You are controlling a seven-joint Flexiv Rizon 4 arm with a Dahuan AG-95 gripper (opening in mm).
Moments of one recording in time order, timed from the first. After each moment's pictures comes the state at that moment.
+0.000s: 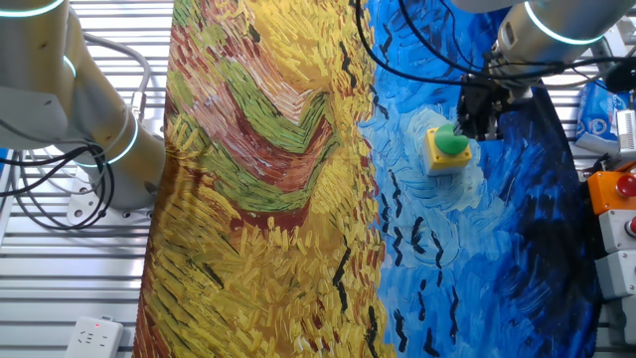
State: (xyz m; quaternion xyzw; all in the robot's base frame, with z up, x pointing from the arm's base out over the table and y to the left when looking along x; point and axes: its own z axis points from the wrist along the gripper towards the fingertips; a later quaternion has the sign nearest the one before) arm 0.607 0.032 0.112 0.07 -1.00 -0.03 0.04
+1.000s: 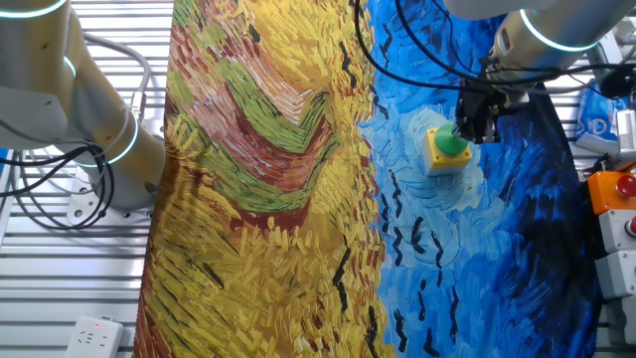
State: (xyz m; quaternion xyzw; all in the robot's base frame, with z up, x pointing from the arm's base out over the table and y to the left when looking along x) arm 0.606 0.032 0.104 0.06 -1.00 -0.03 0.04
